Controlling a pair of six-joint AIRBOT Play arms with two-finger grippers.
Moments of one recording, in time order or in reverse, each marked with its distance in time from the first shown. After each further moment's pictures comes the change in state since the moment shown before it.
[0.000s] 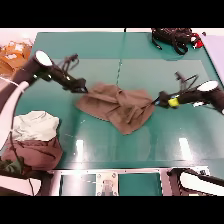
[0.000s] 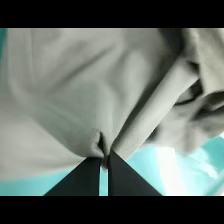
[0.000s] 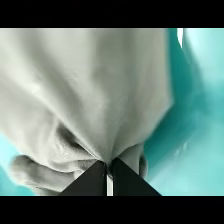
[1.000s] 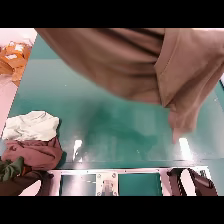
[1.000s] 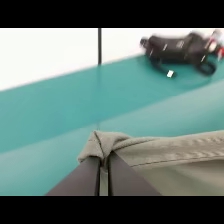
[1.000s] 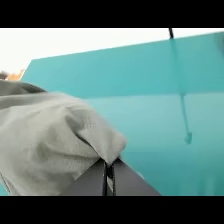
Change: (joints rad) left arm 0.002 0.512 0.458 0.294 0.053 -0.076; right arm -0.278 0.696 0.308 0.118 0.180 0.058
